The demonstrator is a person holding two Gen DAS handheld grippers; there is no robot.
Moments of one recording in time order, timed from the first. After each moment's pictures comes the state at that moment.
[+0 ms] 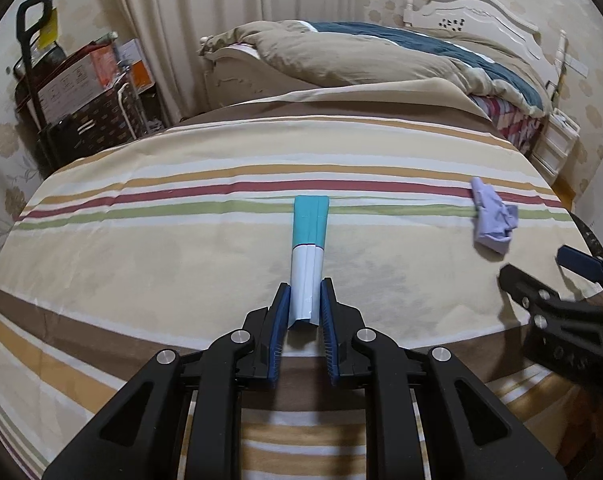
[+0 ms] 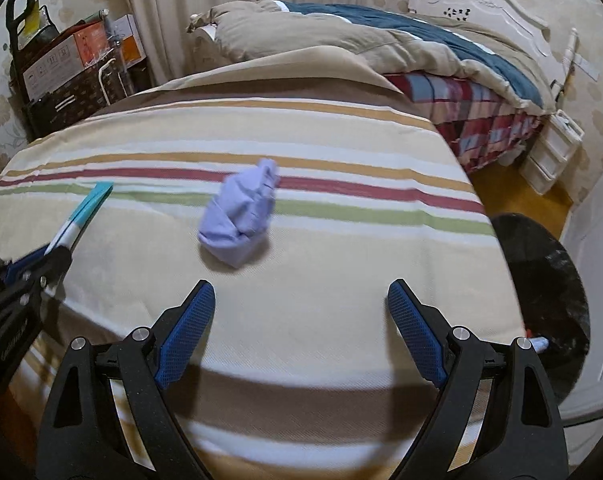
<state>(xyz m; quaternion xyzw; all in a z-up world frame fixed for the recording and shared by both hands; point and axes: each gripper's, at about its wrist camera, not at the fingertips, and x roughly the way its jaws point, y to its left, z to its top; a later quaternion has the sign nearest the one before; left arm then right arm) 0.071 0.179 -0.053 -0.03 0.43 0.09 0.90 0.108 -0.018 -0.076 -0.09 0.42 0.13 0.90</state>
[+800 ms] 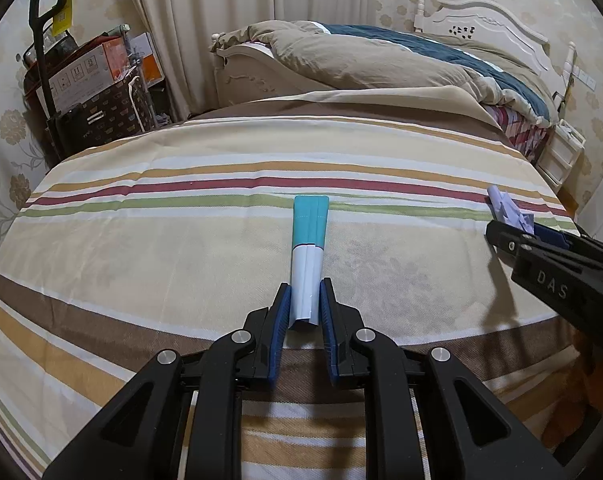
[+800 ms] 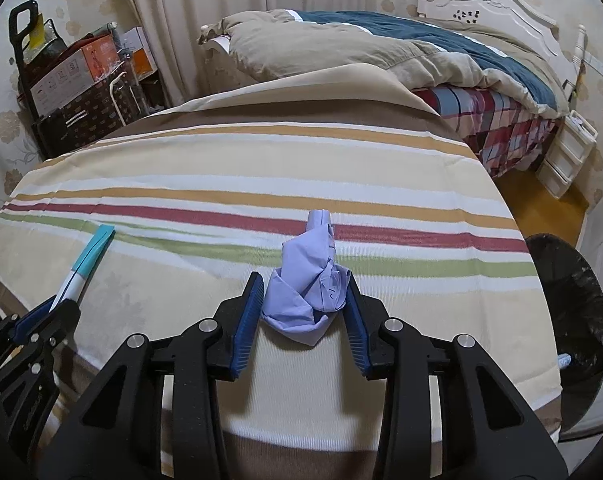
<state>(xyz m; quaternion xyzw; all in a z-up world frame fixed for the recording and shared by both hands) 0.065 0.192 -0.052 -0.04 0.43 0.09 0.90 0.126 0.008 -0.071 -0.07 0.41 0.15 0.90</state>
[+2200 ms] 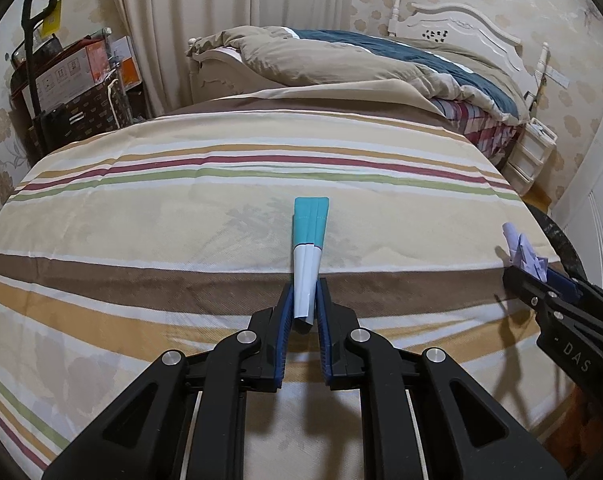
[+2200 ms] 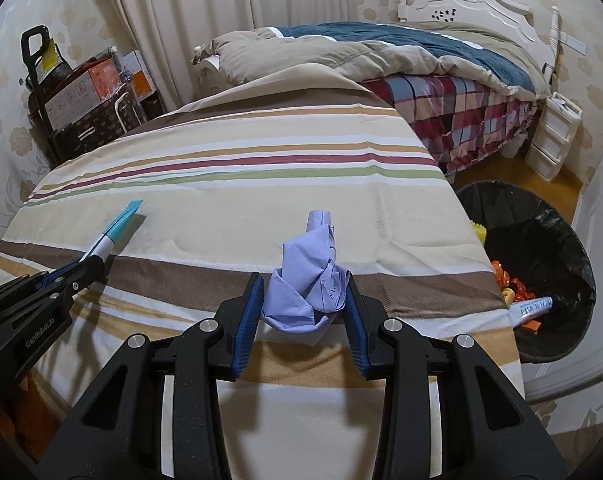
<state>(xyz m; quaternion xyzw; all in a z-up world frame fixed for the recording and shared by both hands) 0.028 0.147 -0.048 -0.05 0.42 0.05 0.91 0.047 -0.072 -0.068 -0.03 0.38 0.15 0.91</state>
